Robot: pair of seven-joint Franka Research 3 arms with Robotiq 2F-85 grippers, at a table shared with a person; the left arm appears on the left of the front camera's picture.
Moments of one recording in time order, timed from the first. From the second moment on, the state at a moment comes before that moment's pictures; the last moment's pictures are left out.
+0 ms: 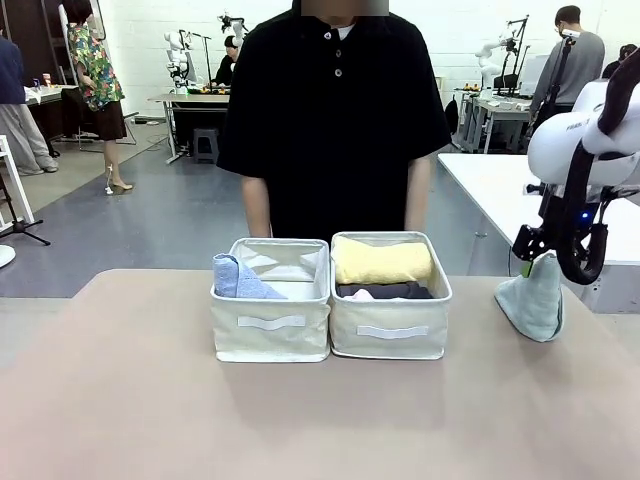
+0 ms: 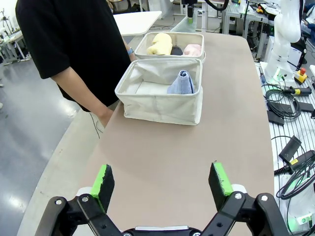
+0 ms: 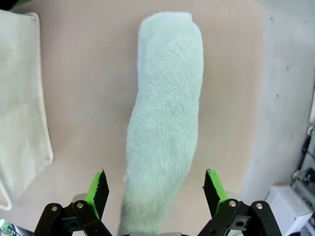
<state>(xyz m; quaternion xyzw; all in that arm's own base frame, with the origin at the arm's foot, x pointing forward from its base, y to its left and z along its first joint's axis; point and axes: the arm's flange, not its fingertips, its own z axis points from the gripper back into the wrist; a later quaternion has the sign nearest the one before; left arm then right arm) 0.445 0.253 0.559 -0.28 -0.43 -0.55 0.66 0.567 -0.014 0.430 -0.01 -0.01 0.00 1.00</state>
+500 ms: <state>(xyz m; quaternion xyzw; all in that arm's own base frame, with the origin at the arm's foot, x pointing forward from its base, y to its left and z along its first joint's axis) 0.445 0.253 0.559 -0.28 -0.43 -0.55 0.66 0.596 -0.019 0.419 -0.01 -0.01 -0.01 1.00</state>
